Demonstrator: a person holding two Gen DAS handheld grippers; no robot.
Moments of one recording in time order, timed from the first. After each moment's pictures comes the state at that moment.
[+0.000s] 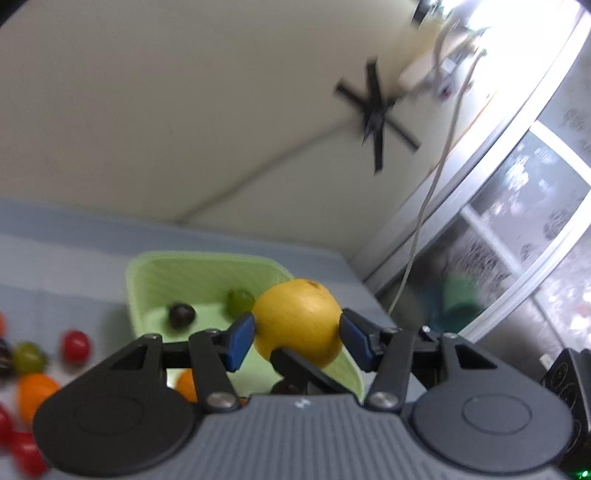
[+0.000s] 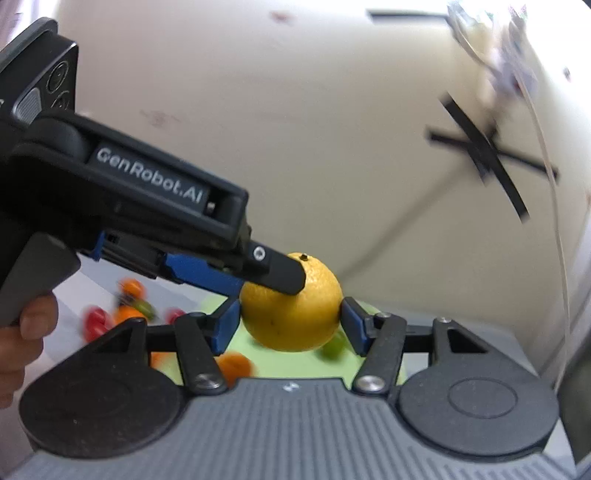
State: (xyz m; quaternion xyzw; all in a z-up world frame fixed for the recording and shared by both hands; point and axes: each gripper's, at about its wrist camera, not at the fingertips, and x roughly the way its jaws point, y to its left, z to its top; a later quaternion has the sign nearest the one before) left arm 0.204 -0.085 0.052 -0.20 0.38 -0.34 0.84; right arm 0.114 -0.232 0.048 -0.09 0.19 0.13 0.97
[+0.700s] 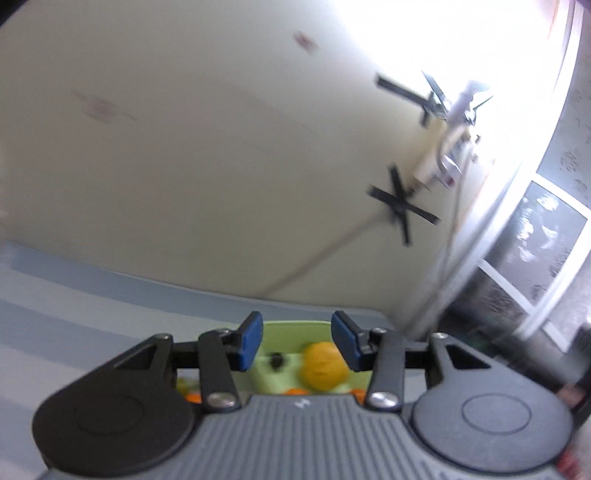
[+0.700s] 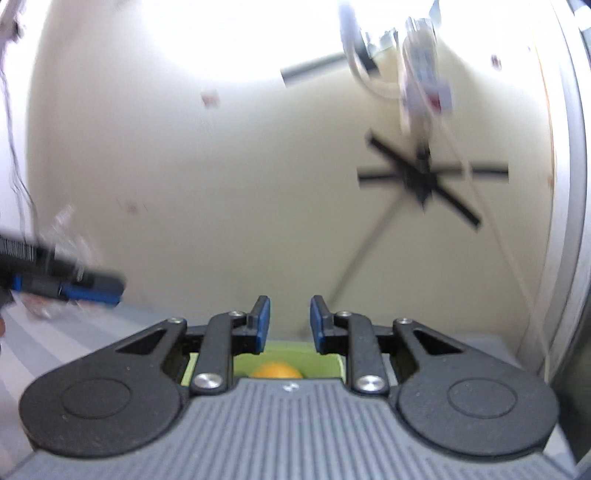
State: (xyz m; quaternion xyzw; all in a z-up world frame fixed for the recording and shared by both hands) left arm 0.113 0.043 0.125 -0.18 0.28 -0.23 0.91; right arm 0.071 -0.280 0.135 0.02 0.10 0.17 0.98
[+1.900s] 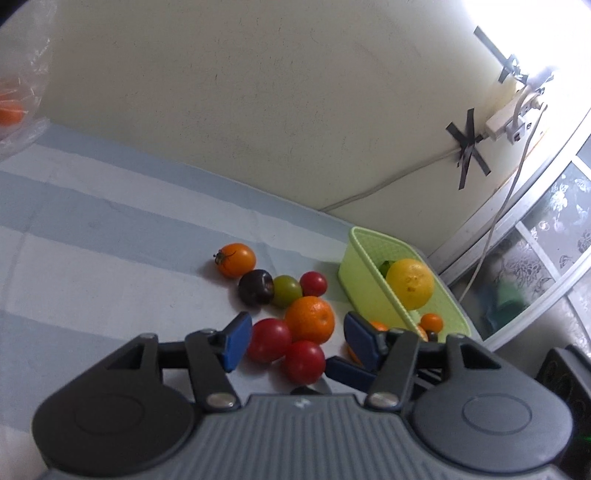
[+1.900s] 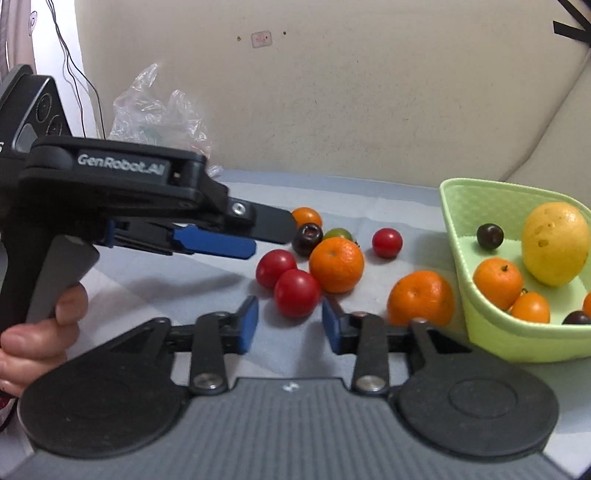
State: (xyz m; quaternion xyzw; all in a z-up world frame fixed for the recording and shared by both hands) left arm 0.152 0.101 0.008 -0.21 0.39 -0.26 0.86; right arm 0.095 -0.079 0.013 0.01 0.30 0.25 0.92
